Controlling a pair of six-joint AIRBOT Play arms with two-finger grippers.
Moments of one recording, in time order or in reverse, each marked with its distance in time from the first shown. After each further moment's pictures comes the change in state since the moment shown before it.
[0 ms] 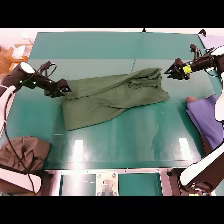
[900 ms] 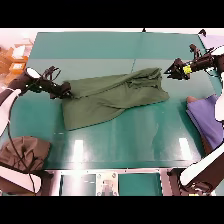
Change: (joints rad) left arm -0.031 -0.030 -0.059 -0.095 0.117 0.029; right arm 0.000 0.000 0.000 0.000 -0.003 -0.001
